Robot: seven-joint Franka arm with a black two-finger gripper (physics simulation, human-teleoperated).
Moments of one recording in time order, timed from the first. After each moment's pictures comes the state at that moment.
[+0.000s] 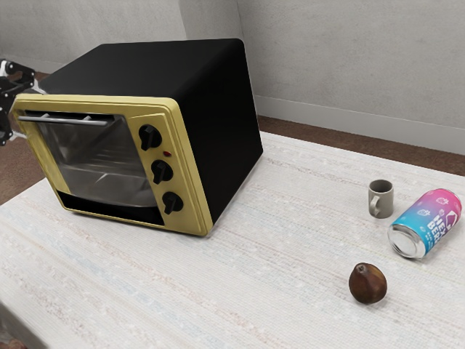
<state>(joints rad) 0.37 -0.33 0.22 -1.93 -0.10 2.36 -0.99</state>
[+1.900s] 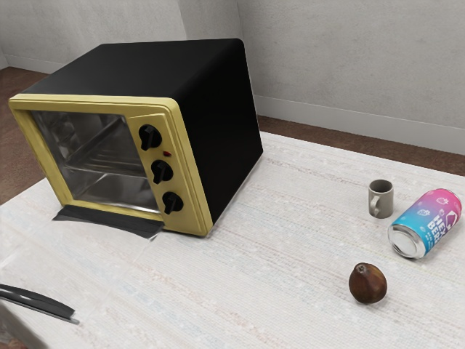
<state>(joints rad) 0.63 -0.14 0.17 -1.36 0.02 2.01 -1.34</state>
